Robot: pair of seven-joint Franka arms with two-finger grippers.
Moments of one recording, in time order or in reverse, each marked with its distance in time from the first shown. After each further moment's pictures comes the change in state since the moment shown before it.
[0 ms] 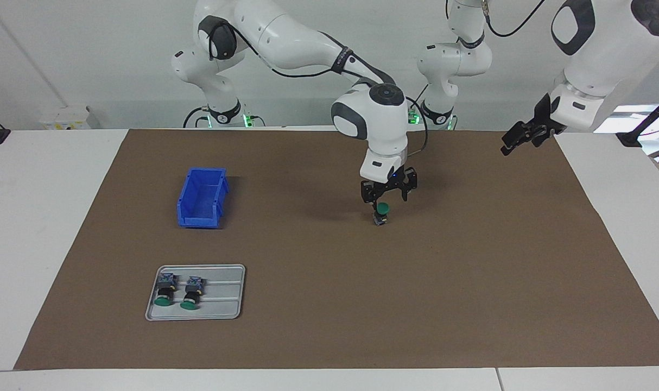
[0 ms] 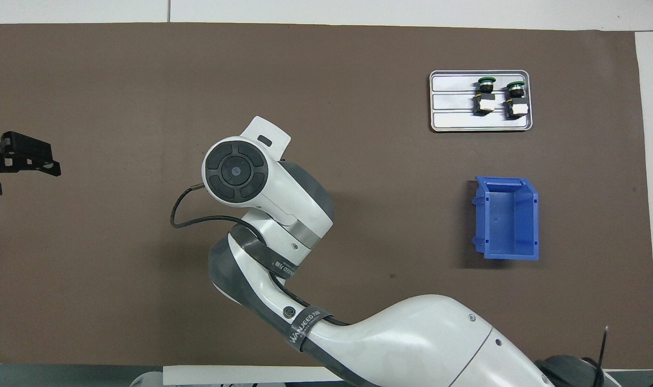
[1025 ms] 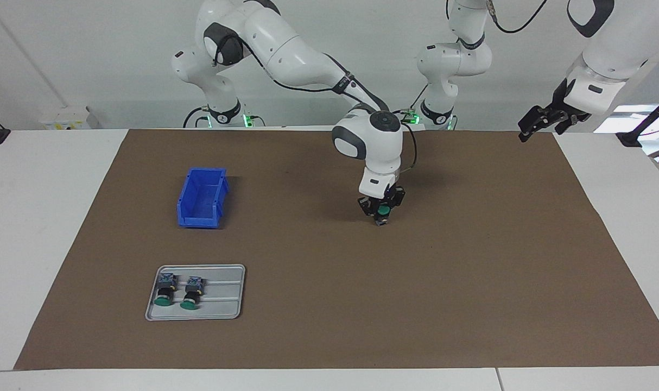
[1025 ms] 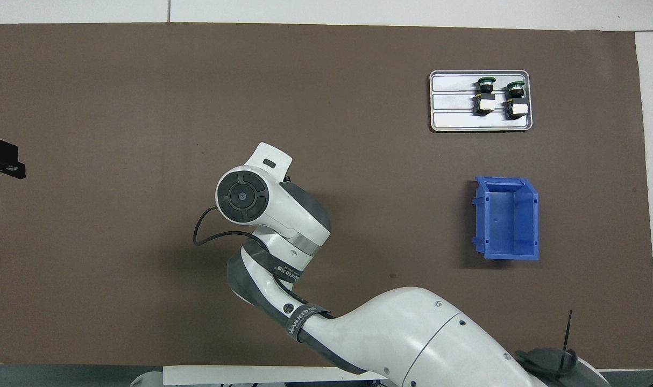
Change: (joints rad) left arm 0.001 0.041 -0.001 0.098 0.097 -0.086 0.120; right arm 0.016 0.036 -0.006 -0.131 -0.057 0.108 -0.001
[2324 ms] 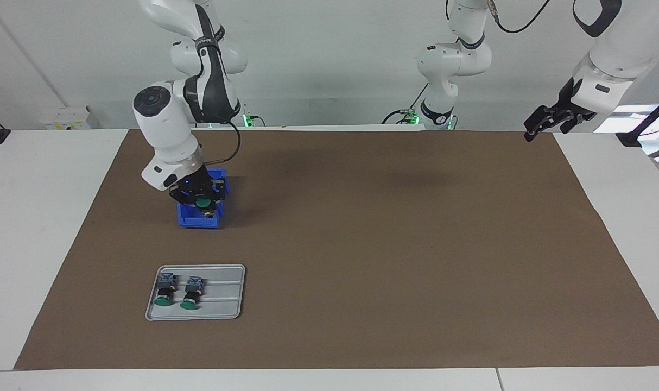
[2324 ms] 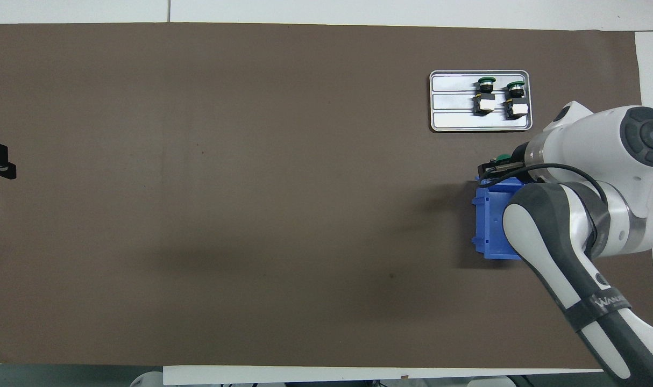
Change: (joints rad) left arm 0.034 -0.003 -0.010 0.000 0.002 0.000 0.011; right arm -0.743 -0.659 -0.016 -0.699 0.194 -0.073 -0.662
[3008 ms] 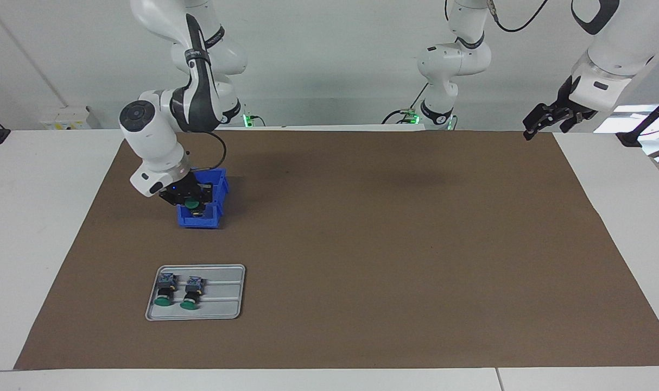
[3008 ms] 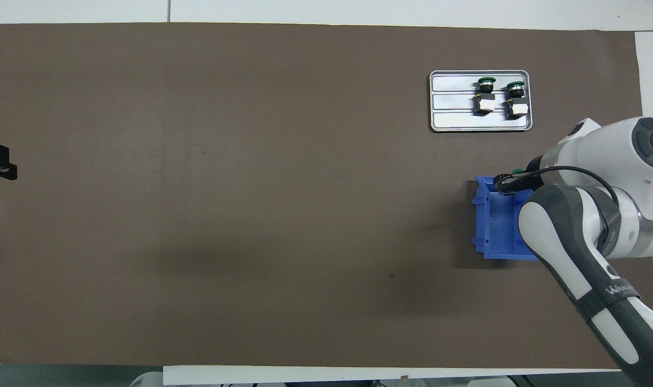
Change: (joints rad) left arm 0.065 -0.004 -0.078 0.000 0.000 0.000 0.019; right arm -0.064 -0.002 0.000 -0.077 0.000 0.000 0.000
